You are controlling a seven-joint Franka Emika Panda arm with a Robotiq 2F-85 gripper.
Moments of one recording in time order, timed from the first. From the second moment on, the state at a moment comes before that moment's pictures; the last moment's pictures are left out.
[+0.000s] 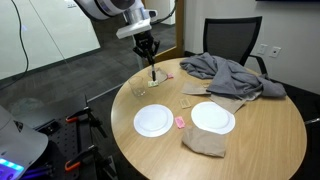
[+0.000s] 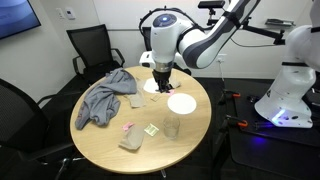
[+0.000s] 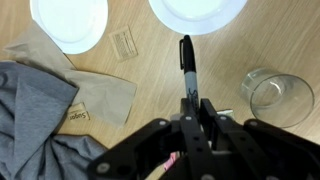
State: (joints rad) arm 0.09 0.23 0.15 -2.24 -0.46 2.49 -0.29
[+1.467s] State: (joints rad) arm 0.26 0.62 -0.07 -2.01 -0.52 2.65 0.06
